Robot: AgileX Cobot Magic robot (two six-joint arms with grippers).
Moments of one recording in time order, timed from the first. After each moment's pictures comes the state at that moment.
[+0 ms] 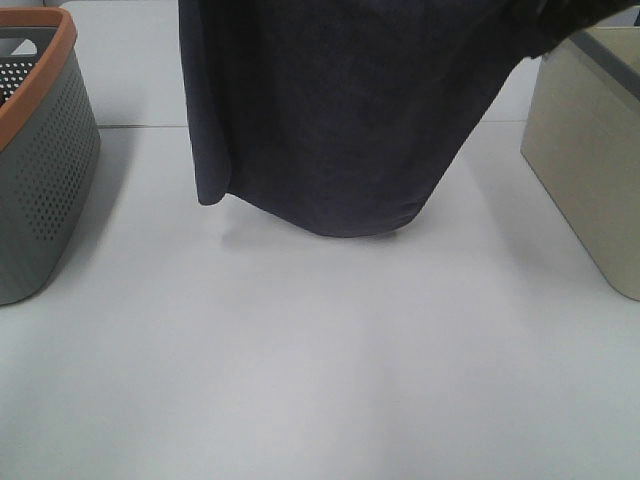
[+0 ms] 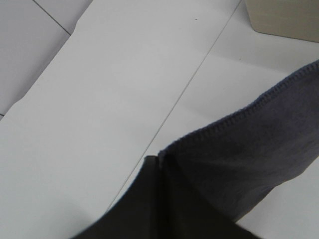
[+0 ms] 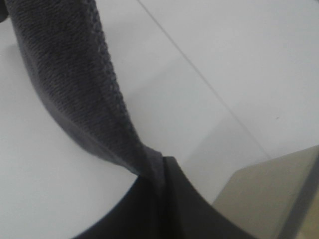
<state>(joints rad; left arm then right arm) -0.47 1.81 -2.12 -0.08 1.00 0.60 0.31 1.42 -1.27 0.05 0.65 -0.68</state>
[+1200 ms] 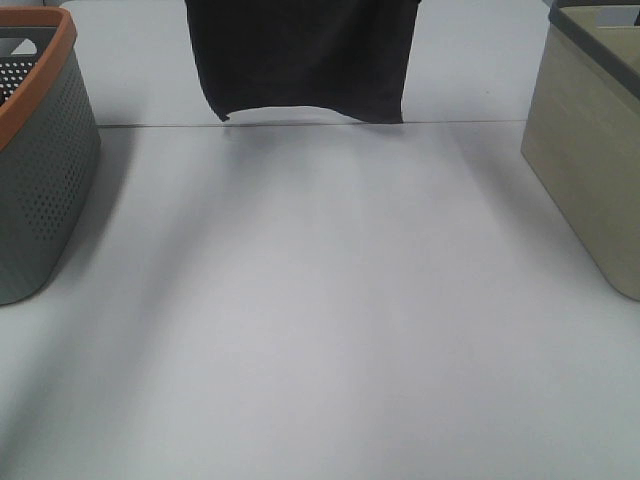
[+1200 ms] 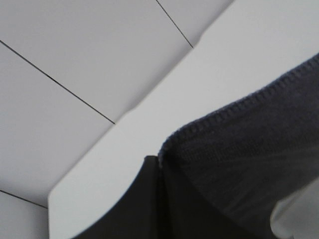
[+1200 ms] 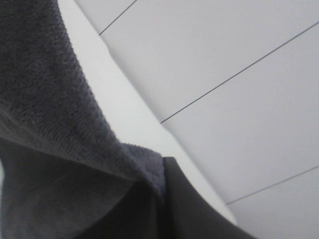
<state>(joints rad) -0.32 2.15 -2.12 0.17 0.35 0.51 0.30 1.97 -1.58 -0.07 -0.16 -0.85</state>
